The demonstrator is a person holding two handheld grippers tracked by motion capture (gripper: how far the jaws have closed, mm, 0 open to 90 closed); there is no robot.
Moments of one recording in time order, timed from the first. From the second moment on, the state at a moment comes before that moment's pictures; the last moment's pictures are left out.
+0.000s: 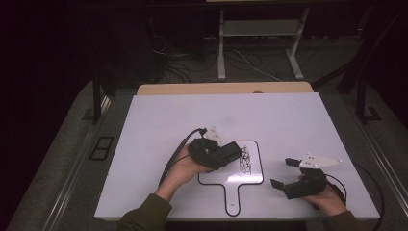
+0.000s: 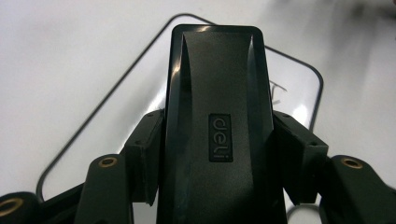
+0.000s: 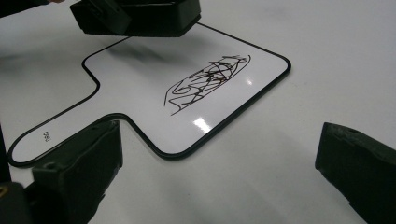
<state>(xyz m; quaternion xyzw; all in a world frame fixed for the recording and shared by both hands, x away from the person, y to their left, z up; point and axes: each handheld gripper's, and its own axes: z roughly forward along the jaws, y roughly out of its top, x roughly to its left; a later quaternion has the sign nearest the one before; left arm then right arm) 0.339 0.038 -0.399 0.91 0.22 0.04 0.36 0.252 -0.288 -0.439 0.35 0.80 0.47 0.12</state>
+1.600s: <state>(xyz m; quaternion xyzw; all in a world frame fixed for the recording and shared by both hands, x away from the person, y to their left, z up) 0.388 -0.034 -0.433 0.93 0.17 0.07 0.32 0.251 -0.292 -0.440 0.35 0.80 0.48 0.12</state>
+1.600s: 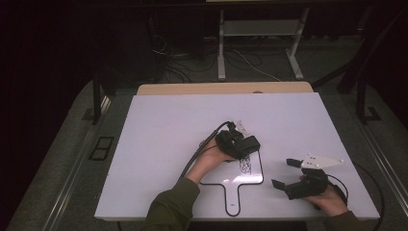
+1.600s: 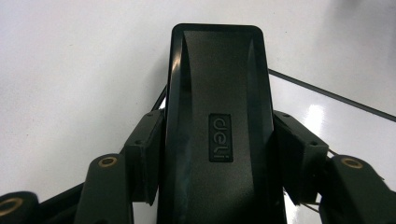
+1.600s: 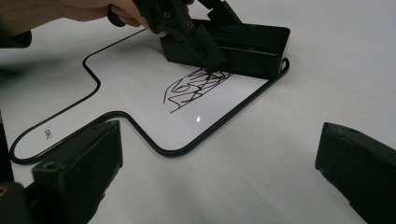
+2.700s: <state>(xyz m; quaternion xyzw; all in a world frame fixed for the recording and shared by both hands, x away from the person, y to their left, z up) 0.348 -0.040 -0.430 0.94 0.13 0.06 0.31 0.251 -0.292 -0.440 0.36 0.80 0.48 0.12</state>
